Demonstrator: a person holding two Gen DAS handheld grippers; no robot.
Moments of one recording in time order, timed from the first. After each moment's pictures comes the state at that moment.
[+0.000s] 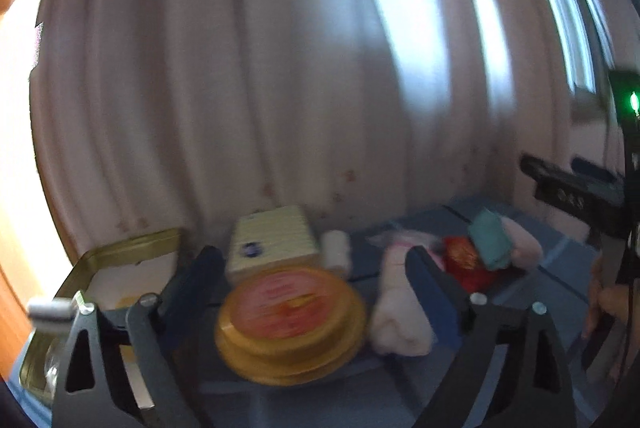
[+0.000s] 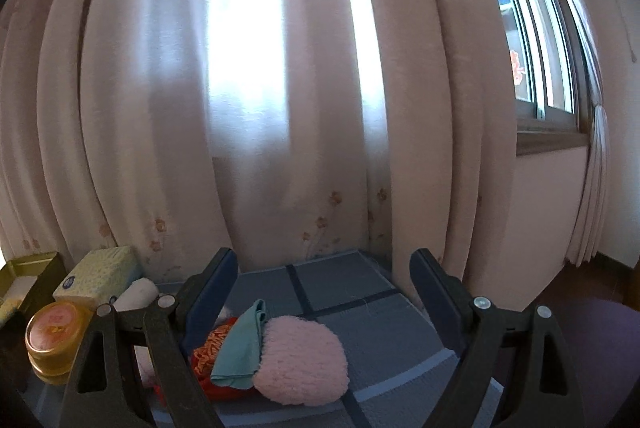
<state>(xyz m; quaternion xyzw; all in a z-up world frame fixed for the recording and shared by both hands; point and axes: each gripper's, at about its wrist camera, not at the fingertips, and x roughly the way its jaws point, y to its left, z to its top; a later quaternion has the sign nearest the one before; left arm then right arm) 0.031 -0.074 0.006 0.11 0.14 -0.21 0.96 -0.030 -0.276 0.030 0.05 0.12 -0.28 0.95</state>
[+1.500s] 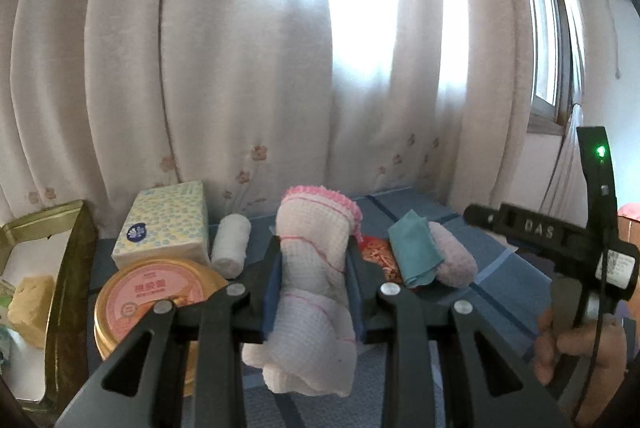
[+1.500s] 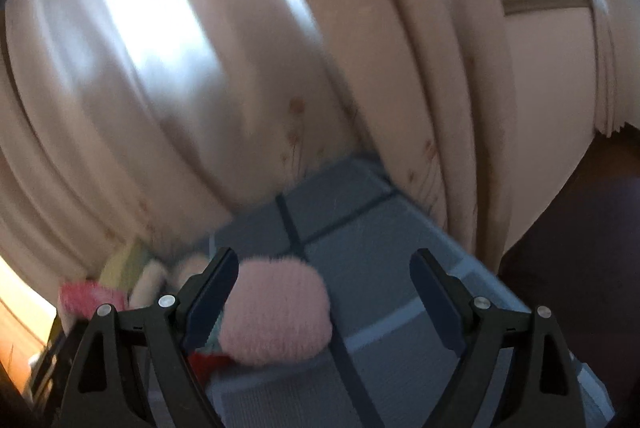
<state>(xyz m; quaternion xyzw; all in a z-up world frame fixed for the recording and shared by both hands) 0.032 -0.120 -0.002 0.04 0.21 -0.31 0.93 -0.029 -0.348 0.001 0.25 0.23 -0.22 0.92</state>
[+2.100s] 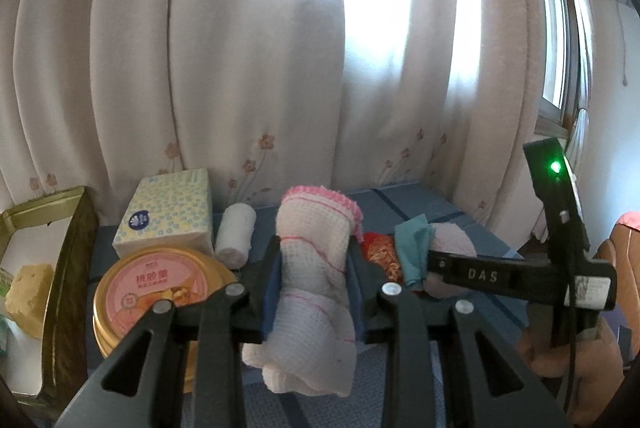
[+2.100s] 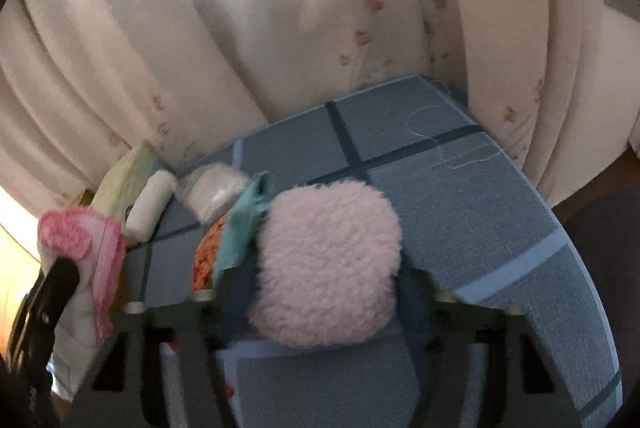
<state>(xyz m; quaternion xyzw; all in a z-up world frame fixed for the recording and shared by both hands) 0.036 -0.116 -0.003 0.03 0.23 -0.30 0.92 0.024 -0.315 -0.030 0.21 0.37 -0.13 0.90</state>
